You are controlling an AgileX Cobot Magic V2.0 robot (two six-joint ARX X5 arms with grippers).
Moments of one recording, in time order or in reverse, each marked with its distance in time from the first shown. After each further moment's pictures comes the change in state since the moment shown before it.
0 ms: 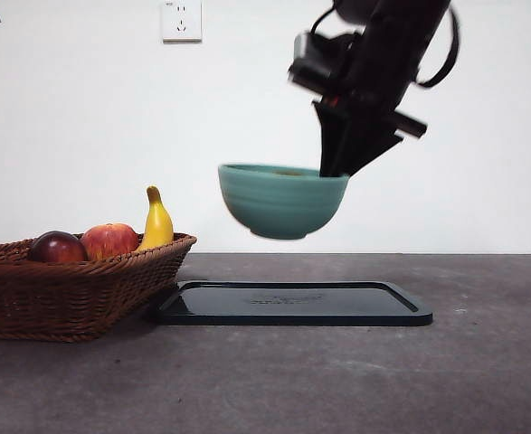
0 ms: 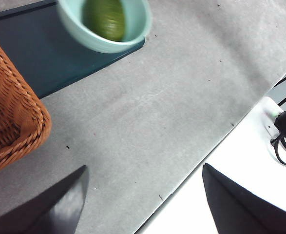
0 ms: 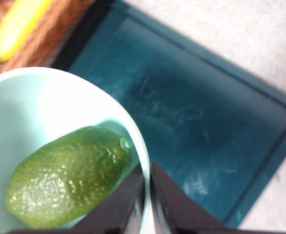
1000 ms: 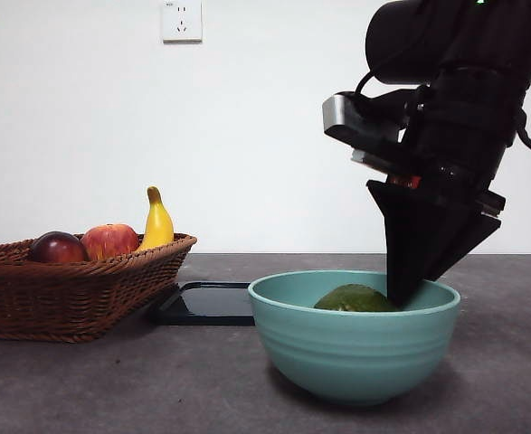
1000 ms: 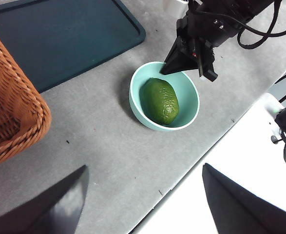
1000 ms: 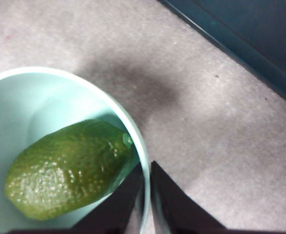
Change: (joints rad) left arm 0.000 0.000 0.000 -0.016 0.000 0.000; right arm 0.100 -0.267 -0.565 0.119 -0.002 -0.026
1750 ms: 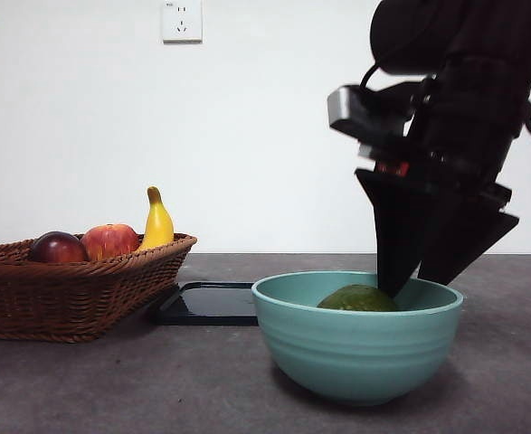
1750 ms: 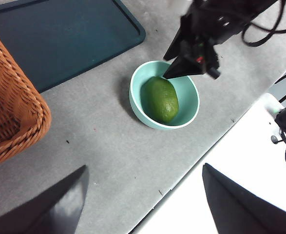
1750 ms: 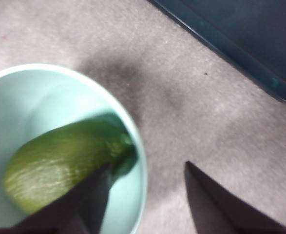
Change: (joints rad) left arm 0.000 0.000 0.000 0.000 0.000 0.000; right arm -0.002 -0.003 0.000 -0.006 0.028 -0.008
